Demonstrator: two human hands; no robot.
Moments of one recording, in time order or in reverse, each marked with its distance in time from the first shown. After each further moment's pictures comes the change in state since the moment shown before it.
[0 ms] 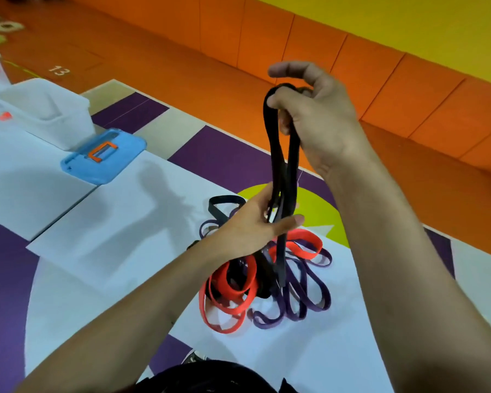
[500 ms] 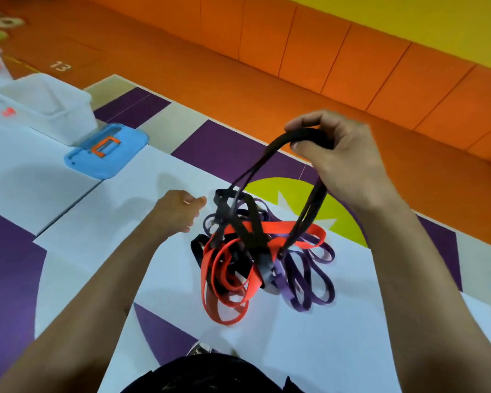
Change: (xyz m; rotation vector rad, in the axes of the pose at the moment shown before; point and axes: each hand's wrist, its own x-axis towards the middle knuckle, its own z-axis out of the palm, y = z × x) left_hand -0.028 -0.053 -0.110 0.278 0.398 -0.621; right_hand -0.045 0.034 -0.032 -0.258 -0.075 -0.088
